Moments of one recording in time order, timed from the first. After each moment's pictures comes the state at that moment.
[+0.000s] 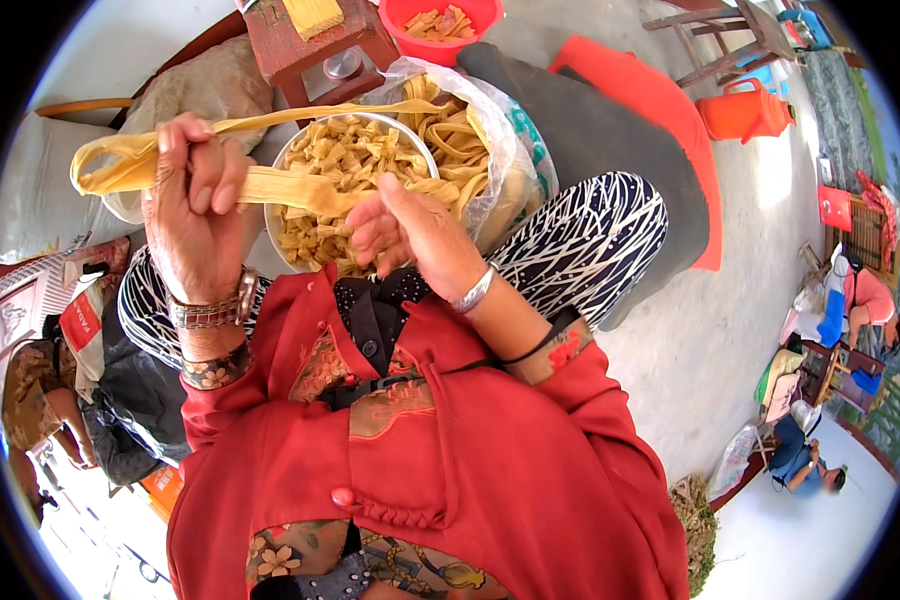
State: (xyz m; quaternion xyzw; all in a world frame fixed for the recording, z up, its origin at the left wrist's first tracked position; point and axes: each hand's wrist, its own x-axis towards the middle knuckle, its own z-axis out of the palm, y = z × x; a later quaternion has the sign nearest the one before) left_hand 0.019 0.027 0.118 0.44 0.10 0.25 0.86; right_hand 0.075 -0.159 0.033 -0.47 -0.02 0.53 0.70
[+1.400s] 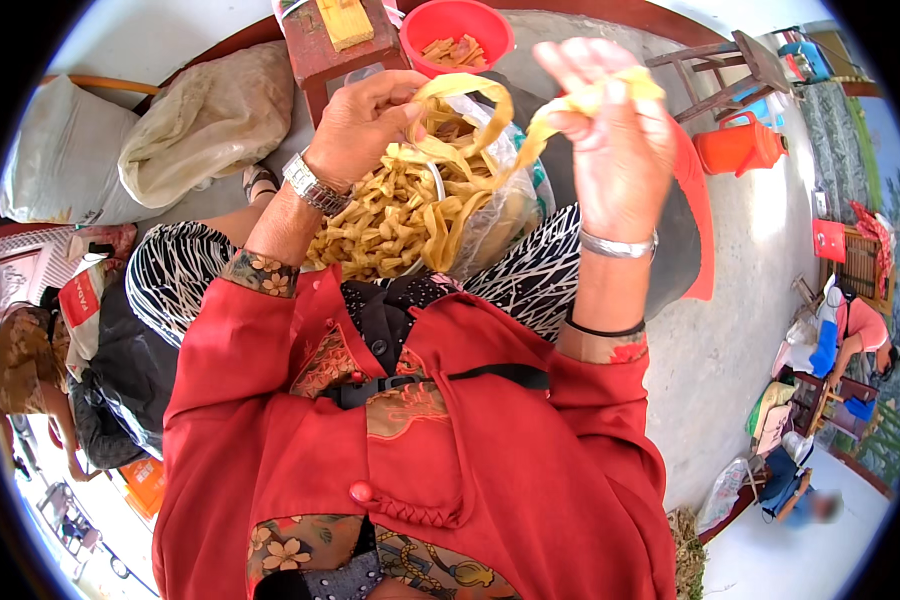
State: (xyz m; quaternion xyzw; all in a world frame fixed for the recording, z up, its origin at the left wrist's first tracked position) left_hand 0.094 0.009 0.056 0.72 0.03 0.03 0.70; right_hand 0.176 -0.206 0.122 -0.42 -0.25 0.13 0.86
